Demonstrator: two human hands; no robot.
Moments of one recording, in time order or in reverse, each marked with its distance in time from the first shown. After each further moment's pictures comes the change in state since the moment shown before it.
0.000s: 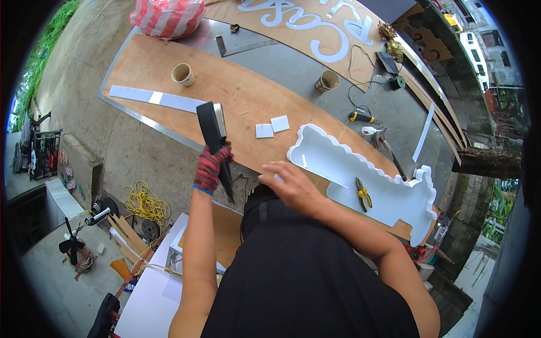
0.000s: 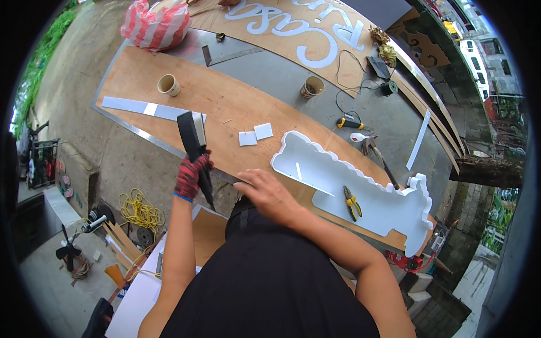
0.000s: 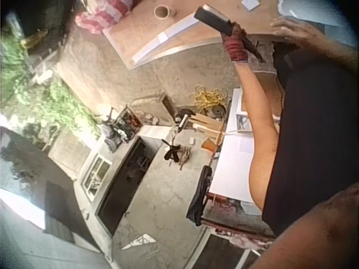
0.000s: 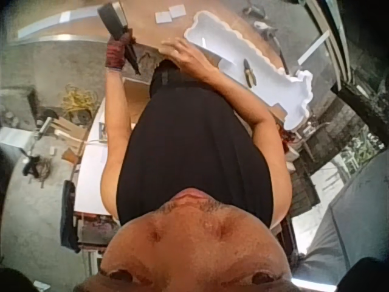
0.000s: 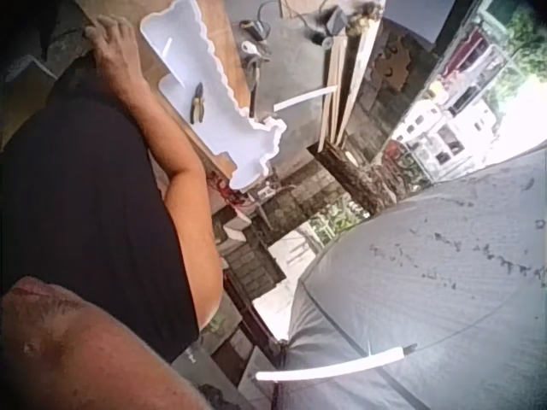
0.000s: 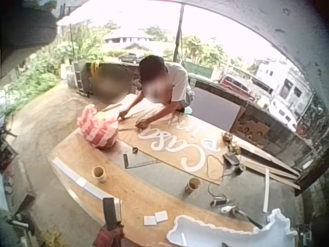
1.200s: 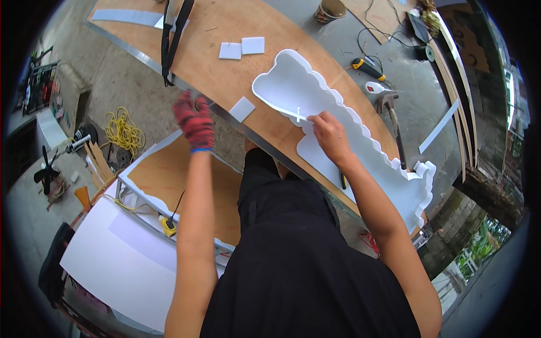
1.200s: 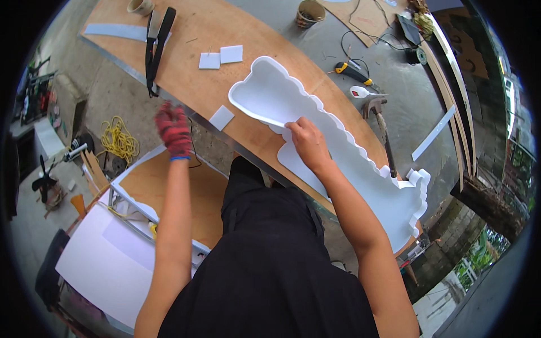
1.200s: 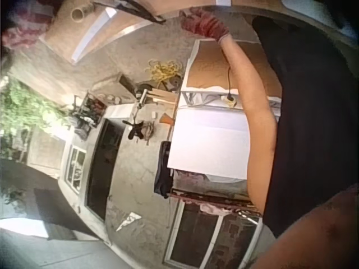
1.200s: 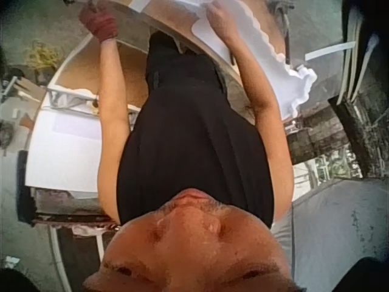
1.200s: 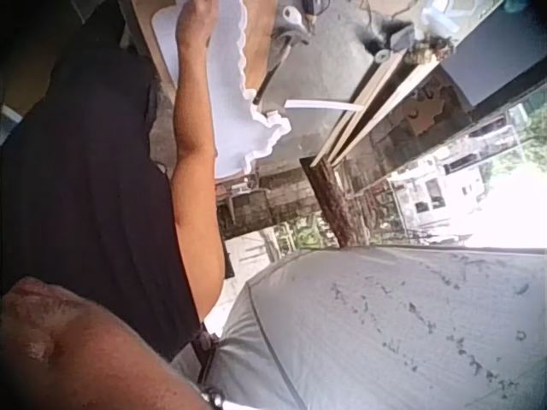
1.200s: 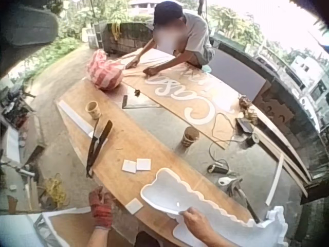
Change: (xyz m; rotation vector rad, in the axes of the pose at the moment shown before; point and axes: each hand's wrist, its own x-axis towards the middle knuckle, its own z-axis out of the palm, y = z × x) left_hand -0.046 -0.181 0.087 0.859 0.793 0.456; right_hand -0.202 0.203 -0.015 -0.042 -0.077 0.290
